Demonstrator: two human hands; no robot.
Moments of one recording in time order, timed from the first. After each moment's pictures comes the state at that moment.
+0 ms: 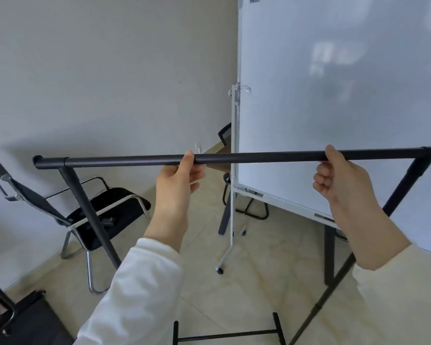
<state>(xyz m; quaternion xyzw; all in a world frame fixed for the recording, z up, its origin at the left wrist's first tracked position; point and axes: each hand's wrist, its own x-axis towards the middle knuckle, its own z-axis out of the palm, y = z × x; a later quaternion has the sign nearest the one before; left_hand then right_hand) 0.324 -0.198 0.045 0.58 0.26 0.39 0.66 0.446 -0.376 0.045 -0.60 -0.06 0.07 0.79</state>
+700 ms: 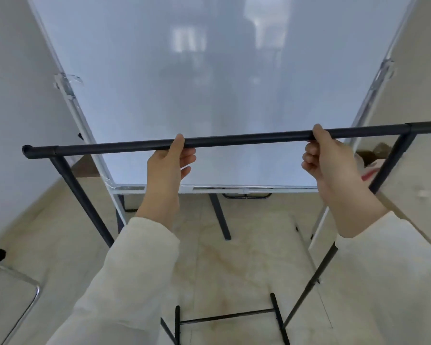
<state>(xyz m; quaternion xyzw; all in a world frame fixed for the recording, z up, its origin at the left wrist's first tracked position) 0.441 -0.430 0.032 0.62 0.13 0.17 0.75 0.459 -0.648 0.037 -0.61 0.12 -0.14 0.77</state>
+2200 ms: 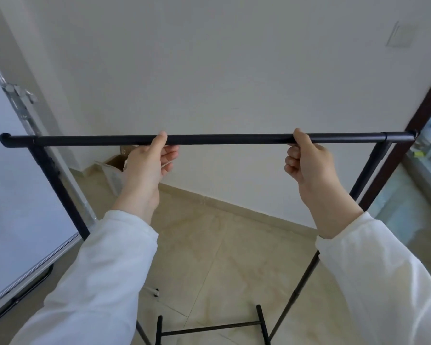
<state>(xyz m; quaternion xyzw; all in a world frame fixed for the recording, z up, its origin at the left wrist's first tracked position) 0.455 -0.935 0.037 0.59 -0.21 -0.27 0.73 0.256 -1.029 0.043 -0.44 0.42 -0.53 0.59</state>
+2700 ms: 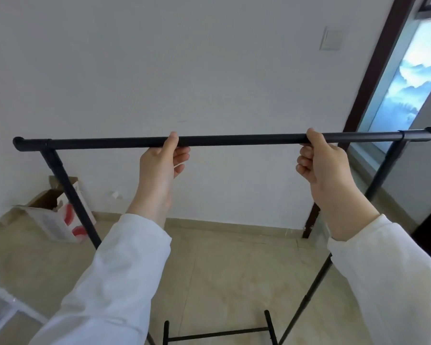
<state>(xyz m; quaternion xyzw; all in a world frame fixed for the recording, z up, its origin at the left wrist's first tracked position) 0.446 -1.113 0.041 0.54 -0.31 -0.37 0.69 0.231 -1.149 0.049 -0.35 0.49 -0.62 0.50</state>
